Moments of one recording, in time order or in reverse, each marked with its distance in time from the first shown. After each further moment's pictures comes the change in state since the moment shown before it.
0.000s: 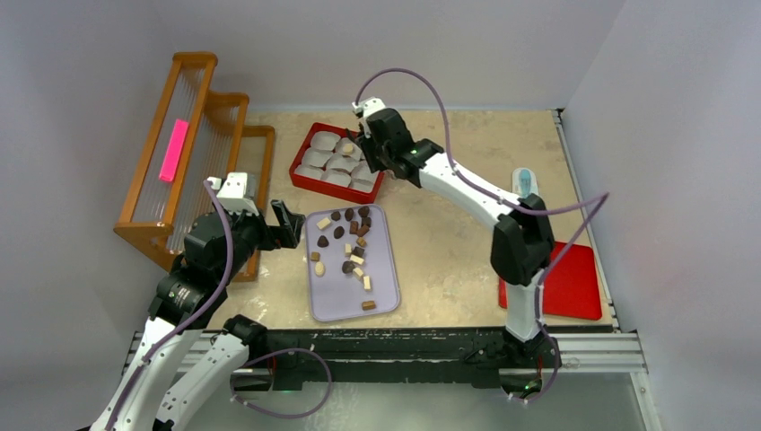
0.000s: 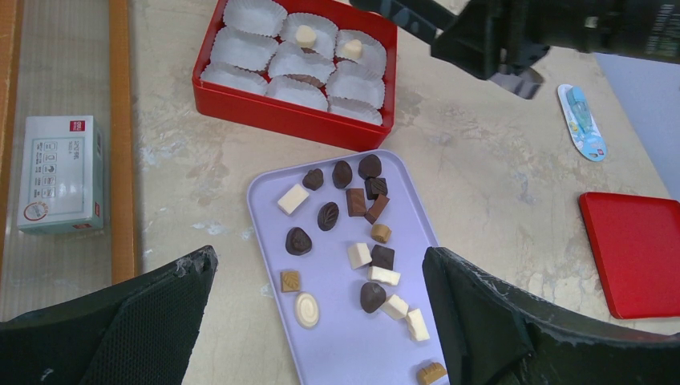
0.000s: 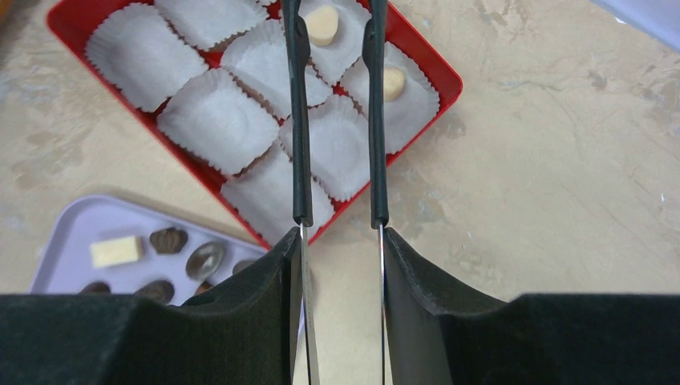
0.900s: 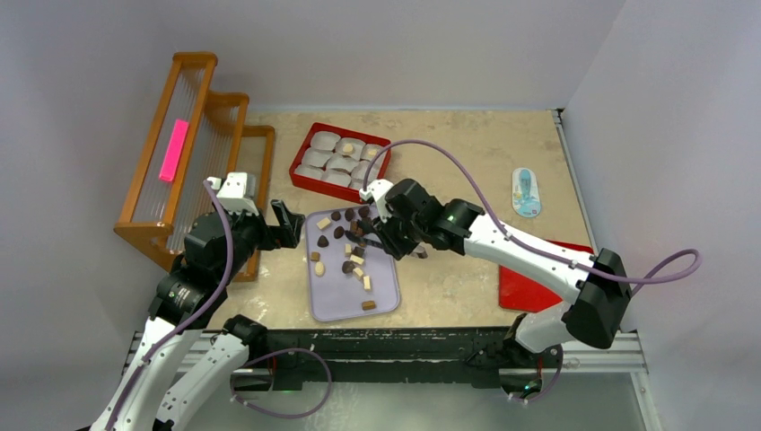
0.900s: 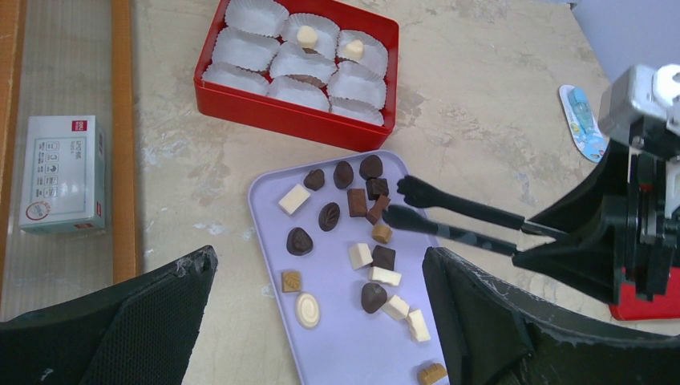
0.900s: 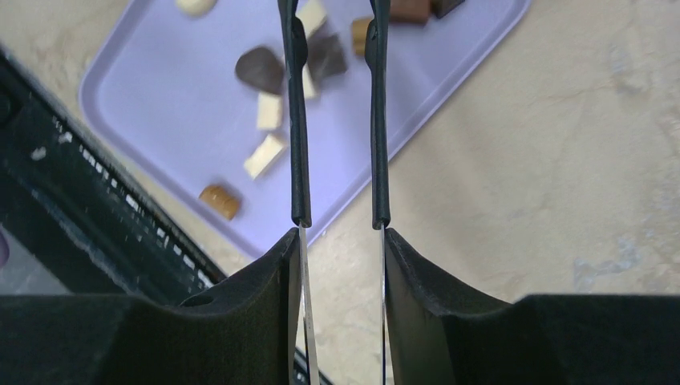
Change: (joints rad) left arm 0.000 0.000 0.000 0.000 -0.004 0.000; right arm 0.219 -0.485 -0.519 -0.216 -0.221 0.026
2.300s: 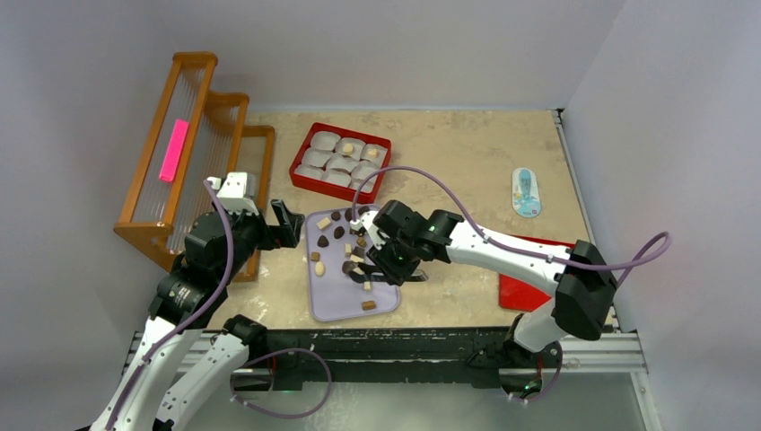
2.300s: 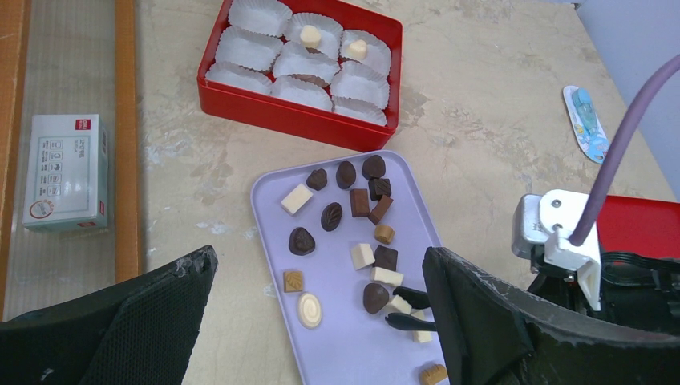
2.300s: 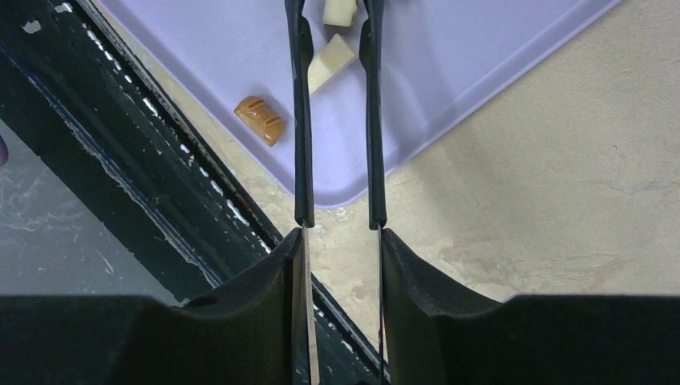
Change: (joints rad) left arm 0.000 0.002 0.000 -0.002 -0.007 0.000; right arm 0.076 0.072 -0.053 -0.119 -0.129 0.007
